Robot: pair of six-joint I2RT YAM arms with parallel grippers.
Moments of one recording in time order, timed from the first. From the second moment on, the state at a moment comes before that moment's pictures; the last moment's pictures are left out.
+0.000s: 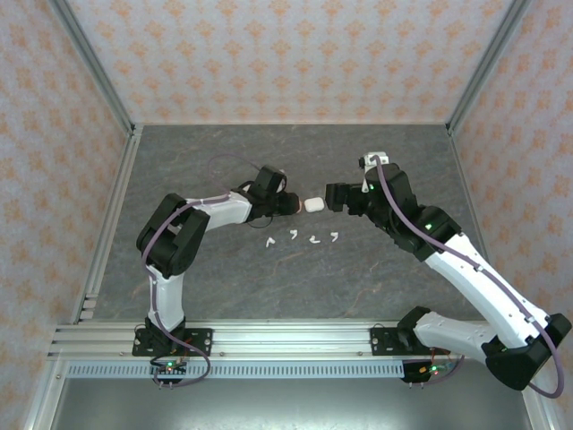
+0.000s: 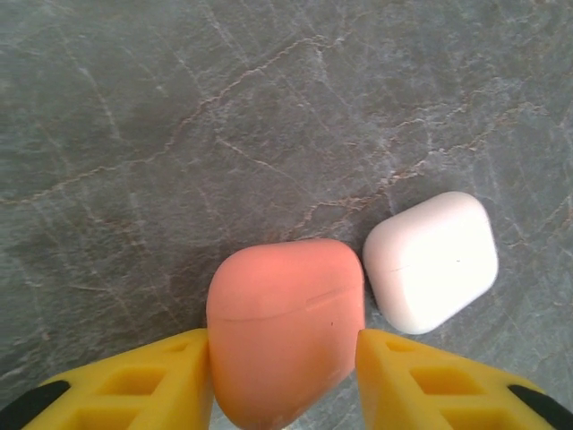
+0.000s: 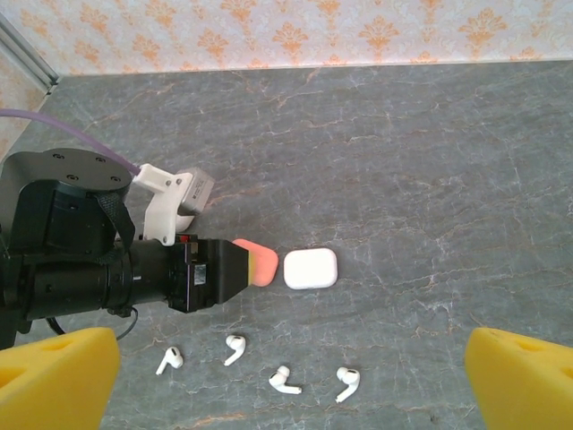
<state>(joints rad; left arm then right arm) -0.51 1.97 1.20 -0.10 0.12 -0.62 0.65 1.05 1.17 -0.70 0.24 0.40</state>
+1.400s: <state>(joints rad) -0.12 1.07 0.77 -0.34 0.00 -0.51 0.71 2.39 2.17 -0.80 -0.07 -0.10</state>
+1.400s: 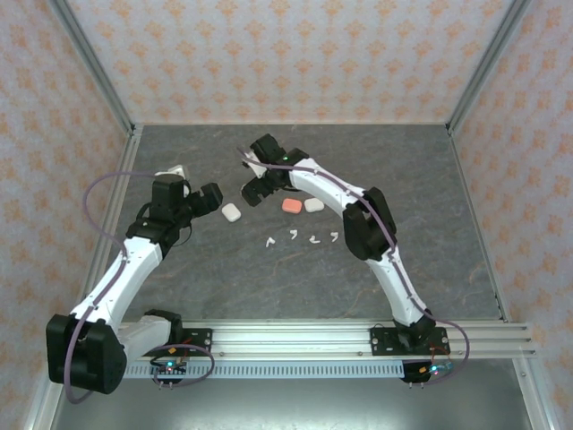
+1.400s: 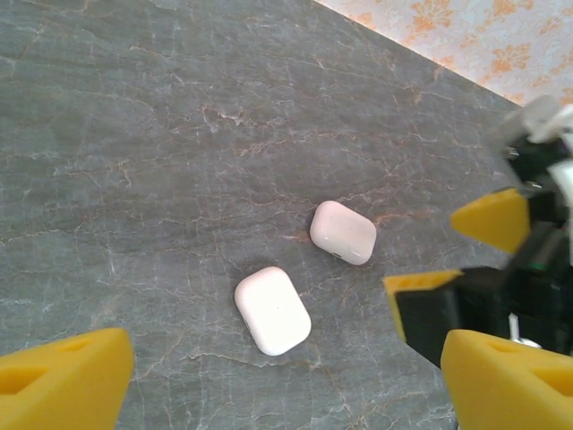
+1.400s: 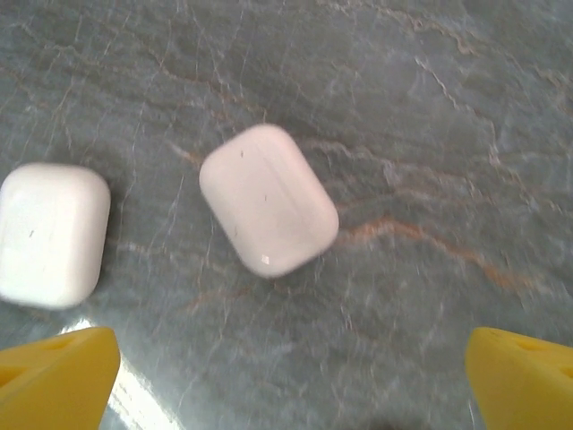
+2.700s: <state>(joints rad) -0.12 1.04 0.76 -0.38 0.05 -0.52 0.72 2.53 2.28 -0.87 -0.05 -0.20</state>
